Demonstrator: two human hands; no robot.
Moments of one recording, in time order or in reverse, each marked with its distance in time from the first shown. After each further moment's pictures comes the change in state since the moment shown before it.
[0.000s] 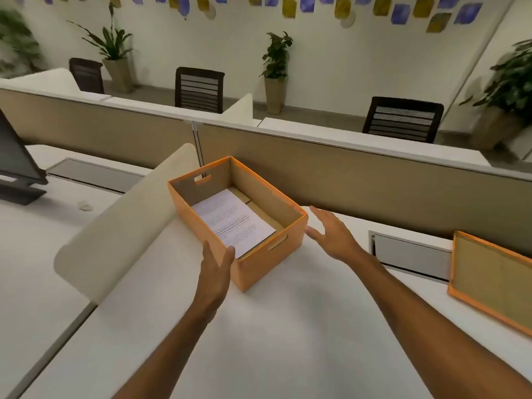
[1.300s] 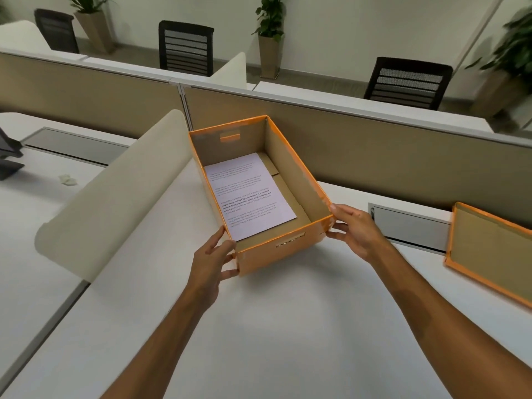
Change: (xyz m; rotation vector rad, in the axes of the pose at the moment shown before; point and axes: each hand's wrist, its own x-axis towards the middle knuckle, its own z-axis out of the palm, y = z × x) left_hand 0.004 -0.015 -0.002 -0.351 -0.132 -0.171; right_hand -0.038 0.024 -0.006 0.995 0.030 0.409
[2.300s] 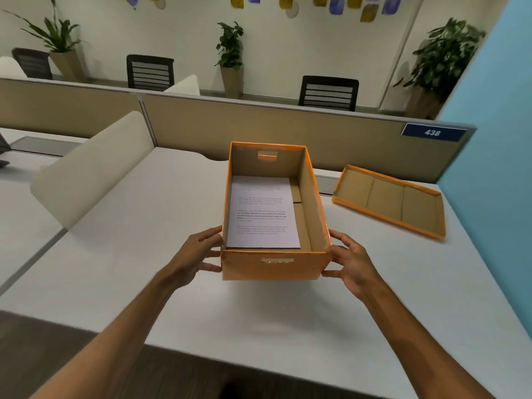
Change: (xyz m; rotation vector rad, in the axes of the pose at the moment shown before) left_hand -0.260 -0.094 0.089 0.438 -0.339 0.083; right_hand -0.368 0.097 -0.183 0.073 0.164 -0.010
